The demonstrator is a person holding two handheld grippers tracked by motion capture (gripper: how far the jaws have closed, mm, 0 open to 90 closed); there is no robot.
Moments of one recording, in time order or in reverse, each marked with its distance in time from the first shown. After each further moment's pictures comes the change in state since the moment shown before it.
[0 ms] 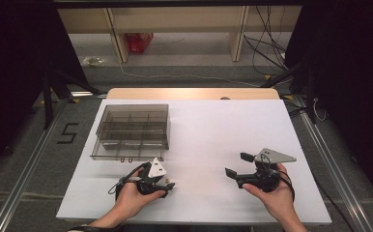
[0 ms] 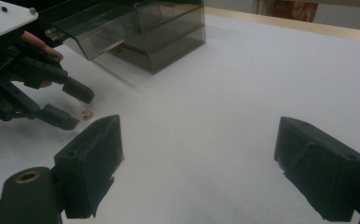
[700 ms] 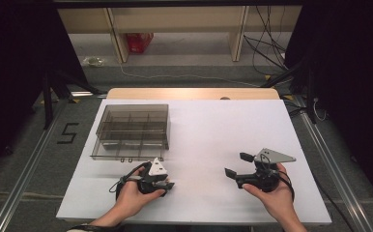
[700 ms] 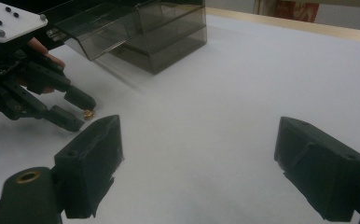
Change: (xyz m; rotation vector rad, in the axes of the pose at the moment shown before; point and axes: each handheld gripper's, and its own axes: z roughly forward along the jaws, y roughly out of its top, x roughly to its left) left arm 0.003 0.000 0.003 0.034 -0.043 -0.024; right arm 0.001 0.000 0.001 0.000 0.004 0.002
